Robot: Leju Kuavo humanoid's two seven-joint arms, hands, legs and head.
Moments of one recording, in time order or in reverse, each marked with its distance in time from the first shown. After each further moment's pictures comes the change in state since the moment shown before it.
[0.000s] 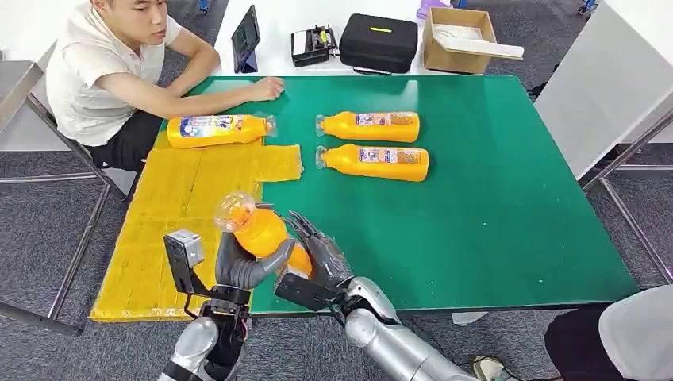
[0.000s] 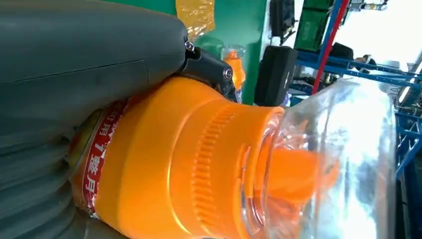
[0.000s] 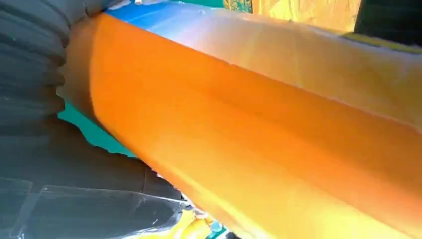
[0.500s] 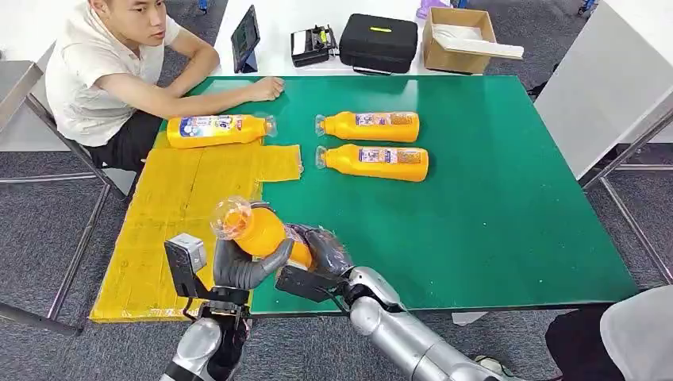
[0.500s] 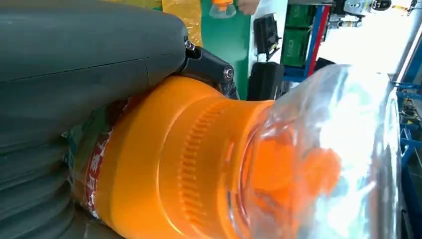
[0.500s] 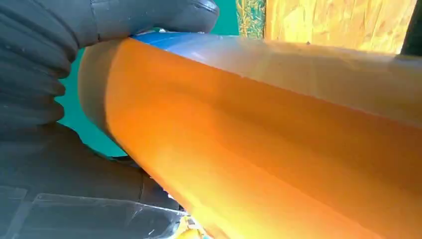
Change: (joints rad) left arm -0.001 -0.003 -0.011 -0.001 -0.107 0.076 -0.047; right arm -0.056 -0.029 0.025 -0.003 0.032 0.134 0.061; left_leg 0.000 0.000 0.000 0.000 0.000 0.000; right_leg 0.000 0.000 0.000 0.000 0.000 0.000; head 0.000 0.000
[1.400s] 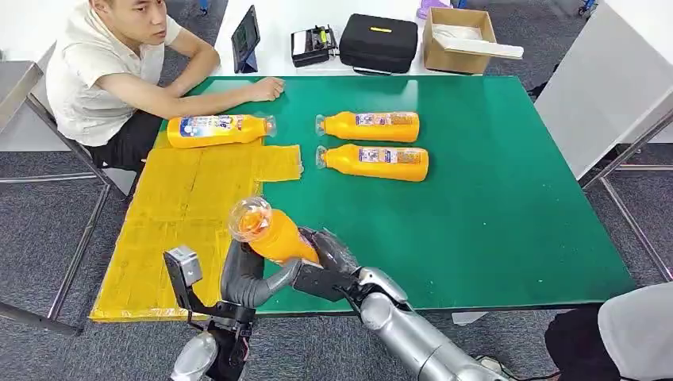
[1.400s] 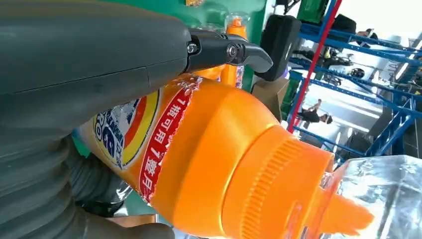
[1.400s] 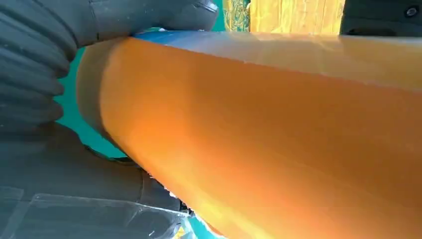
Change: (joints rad) left arm 0.069 0.009 -0.023 -0.049 0.162 -0.170 0.027; right arm 0.020 -0.016 -0.075 -0.007 -0.059 0.147 -0.132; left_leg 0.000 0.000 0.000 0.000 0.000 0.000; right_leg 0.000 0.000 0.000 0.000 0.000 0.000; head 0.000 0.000
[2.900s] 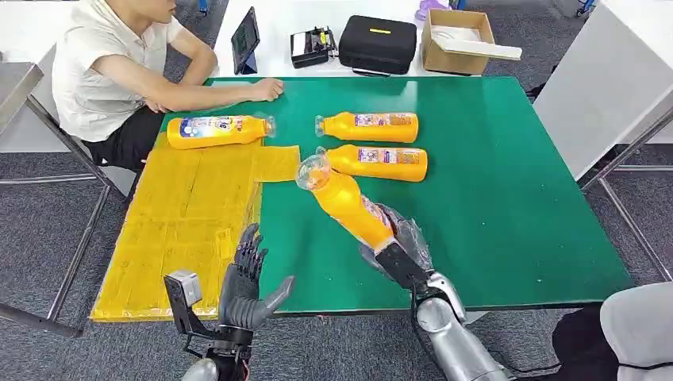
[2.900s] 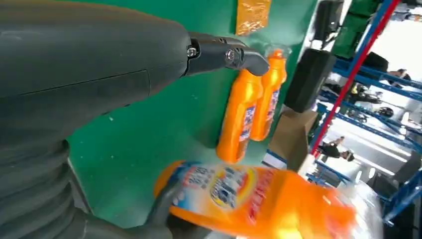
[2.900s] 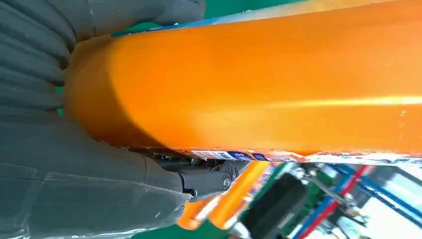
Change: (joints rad) left arm 0.112 -0.006 0.024 -0.009 0.016 0.104 0.011; right arm 0.205 -0.081 -0.395 -0.225 -0.028 -0.142 -0.025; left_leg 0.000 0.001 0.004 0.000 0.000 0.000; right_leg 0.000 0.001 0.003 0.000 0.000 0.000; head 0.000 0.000
